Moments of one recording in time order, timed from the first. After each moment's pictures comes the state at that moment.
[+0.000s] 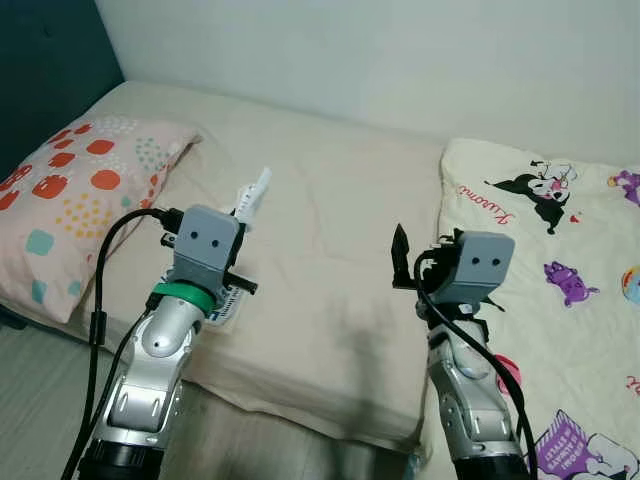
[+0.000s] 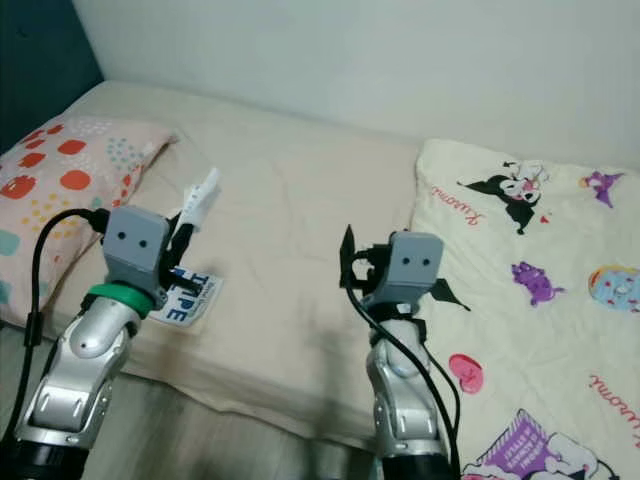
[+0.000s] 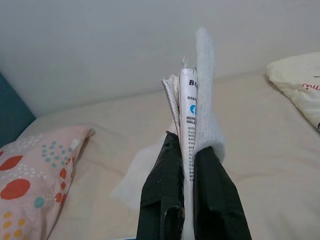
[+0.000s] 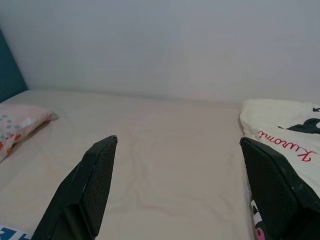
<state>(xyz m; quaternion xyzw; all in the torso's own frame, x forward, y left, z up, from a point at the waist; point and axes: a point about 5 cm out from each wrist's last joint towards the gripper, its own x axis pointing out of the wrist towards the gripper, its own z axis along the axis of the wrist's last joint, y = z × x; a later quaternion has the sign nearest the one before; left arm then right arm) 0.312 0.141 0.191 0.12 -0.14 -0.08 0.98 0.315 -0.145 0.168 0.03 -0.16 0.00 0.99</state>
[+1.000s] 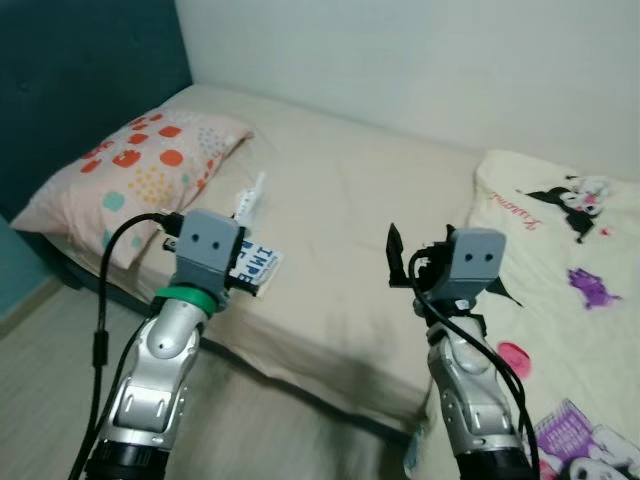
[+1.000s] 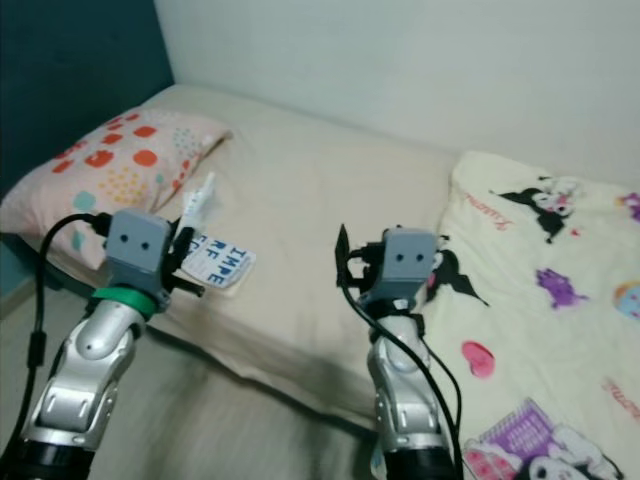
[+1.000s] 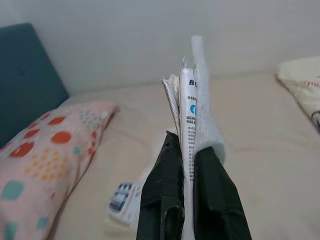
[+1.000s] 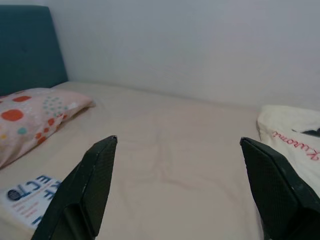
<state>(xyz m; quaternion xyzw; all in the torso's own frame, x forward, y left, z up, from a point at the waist) 0.315 0.138 0.187 0.11 -0.13 -0.08 0.98 0.318 -0.149 0.167 0.02 -0.15 0.00 0.99</state>
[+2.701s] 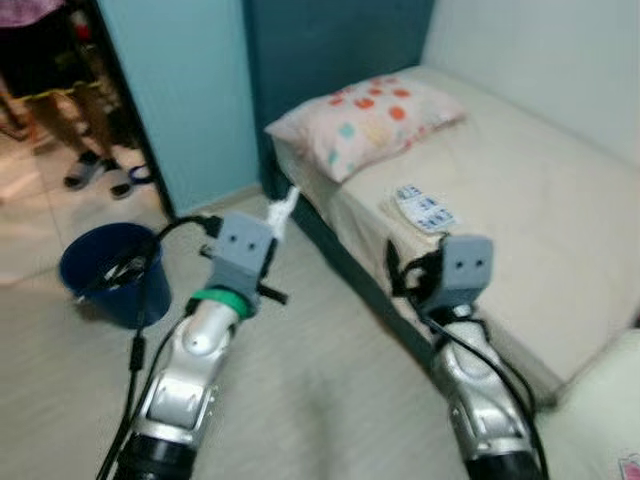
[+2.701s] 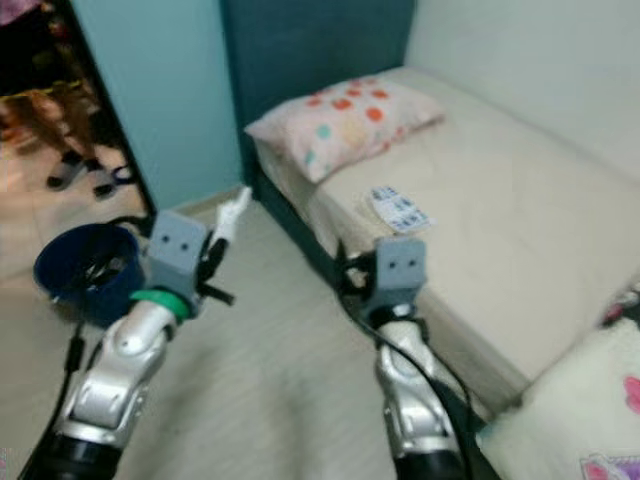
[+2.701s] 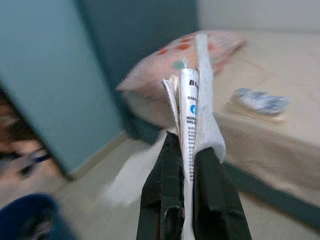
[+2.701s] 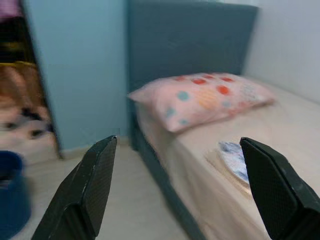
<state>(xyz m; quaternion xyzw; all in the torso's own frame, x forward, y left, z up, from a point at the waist) 0.319 0.112 0.177 0.10 -0.09 -0.11 0.99 0.320 -0.144 0.162 -0.02 -0.14 0.03 0.99</state>
